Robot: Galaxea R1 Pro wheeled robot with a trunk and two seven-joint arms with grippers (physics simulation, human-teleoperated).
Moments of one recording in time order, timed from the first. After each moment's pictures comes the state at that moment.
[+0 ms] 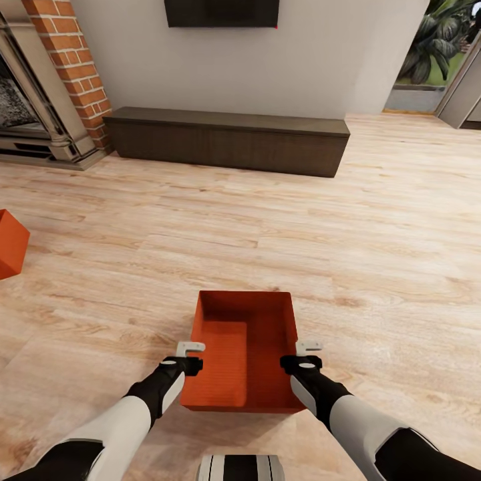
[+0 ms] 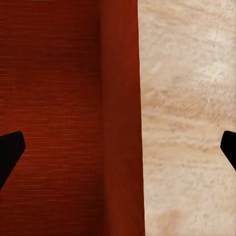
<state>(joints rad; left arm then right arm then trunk) -0.79 -0.11 -0.01 -0.27 -0.03 0.19 0.13 -0.80 0.09 0.52 -0.24 -0.47 0.08 -0.36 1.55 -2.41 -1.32</state>
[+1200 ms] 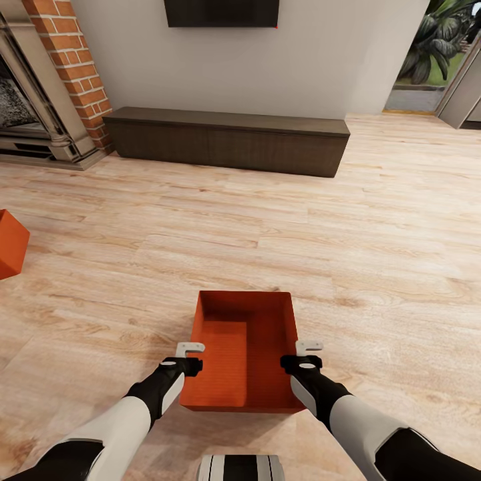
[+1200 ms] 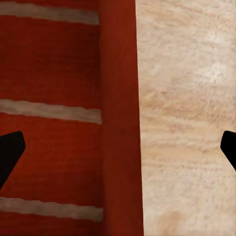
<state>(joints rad) -0.79 -0.11 -0.01 -0.27 -0.03 0.18 0.13 -0.80 0.09 0.52 -0.24 -0.47 0.07 -0.36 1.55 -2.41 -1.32</state>
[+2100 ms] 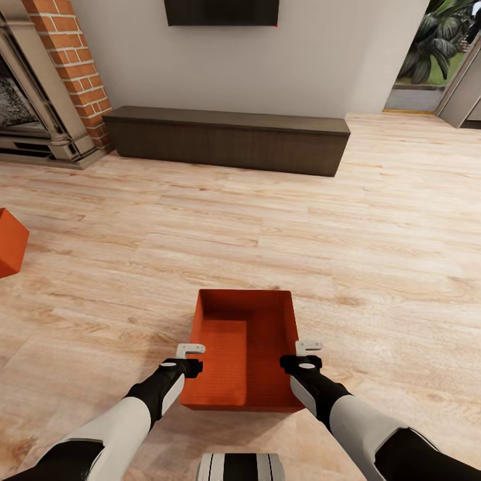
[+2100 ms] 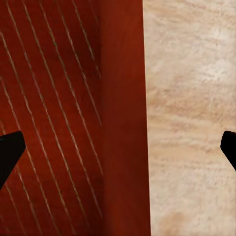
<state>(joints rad) -0.79 -0.11 -0.01 -0.26 -0.04 0.18 0.13 -0.80 0.09 0.52 -0.24 -0.47 0.07 -0.36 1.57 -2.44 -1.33</state>
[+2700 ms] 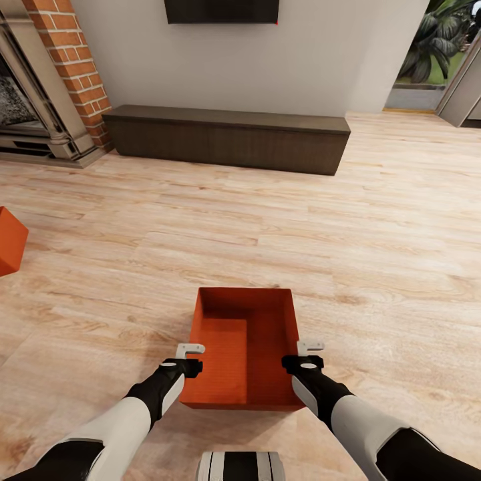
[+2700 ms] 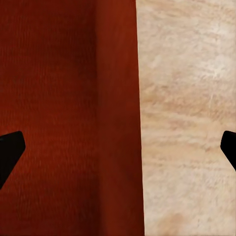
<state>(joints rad) -0.79 -0.11 -0.01 -0.26 -0.04 0.18 0.13 -0.80 0.08 0.52 -0.24 -0.47 0.07 -0.36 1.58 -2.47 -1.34</state>
